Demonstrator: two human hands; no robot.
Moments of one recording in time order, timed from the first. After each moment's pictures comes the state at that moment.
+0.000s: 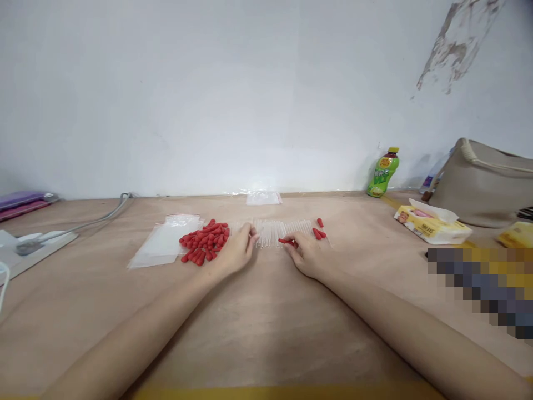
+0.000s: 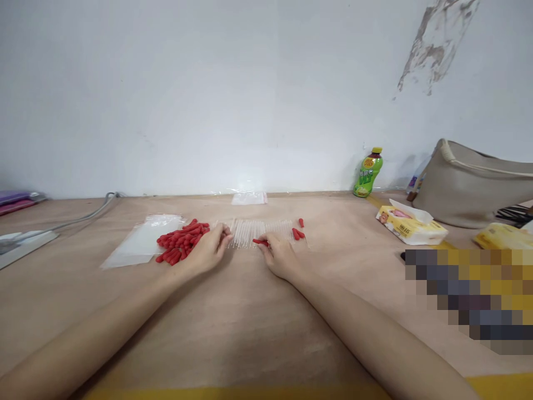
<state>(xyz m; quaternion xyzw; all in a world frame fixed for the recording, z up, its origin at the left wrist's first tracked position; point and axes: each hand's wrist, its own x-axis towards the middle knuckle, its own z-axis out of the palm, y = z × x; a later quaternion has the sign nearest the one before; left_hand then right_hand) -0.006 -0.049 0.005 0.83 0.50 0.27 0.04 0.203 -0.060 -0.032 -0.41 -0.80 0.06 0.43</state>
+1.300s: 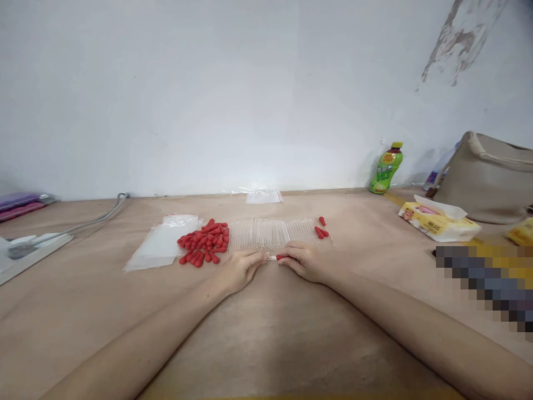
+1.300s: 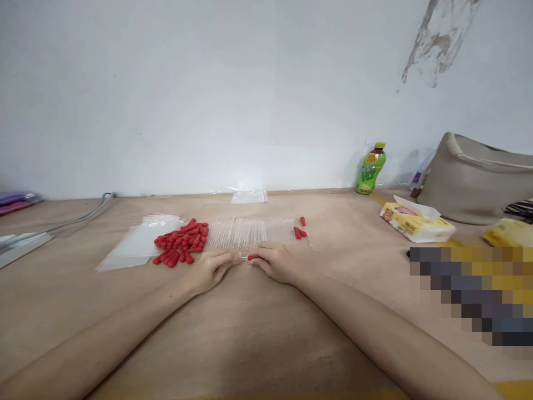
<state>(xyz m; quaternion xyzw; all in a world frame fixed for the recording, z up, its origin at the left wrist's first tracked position) -0.016 -0.066 -0.025 0.90 0.31 0.29 0.04 0.201 -0.074 -0.014 -0.32 -0.88 0.03 0.34</state>
